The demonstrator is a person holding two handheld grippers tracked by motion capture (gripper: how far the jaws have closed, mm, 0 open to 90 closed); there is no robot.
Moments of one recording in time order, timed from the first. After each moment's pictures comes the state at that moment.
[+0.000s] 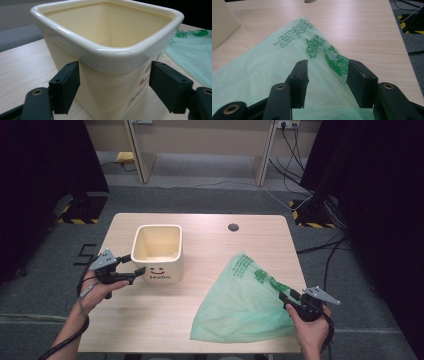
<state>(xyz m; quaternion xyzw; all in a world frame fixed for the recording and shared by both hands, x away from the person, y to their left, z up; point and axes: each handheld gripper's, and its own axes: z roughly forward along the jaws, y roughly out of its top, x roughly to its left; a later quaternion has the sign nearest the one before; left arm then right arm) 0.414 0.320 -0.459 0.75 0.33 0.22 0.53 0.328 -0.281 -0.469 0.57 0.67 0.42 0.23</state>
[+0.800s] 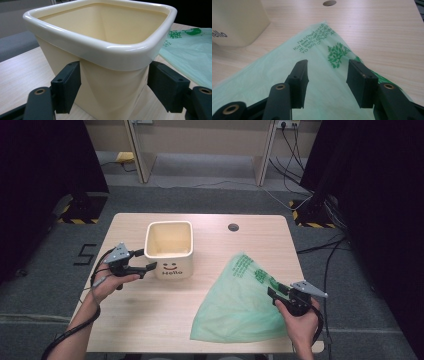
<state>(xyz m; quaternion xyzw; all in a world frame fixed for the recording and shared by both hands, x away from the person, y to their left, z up) 0.444 0.294 -0.461 0.76 0.28 0.20 0.54 0.340 -0.252 -0.460 0.54 0.69 0.44 0.21</state>
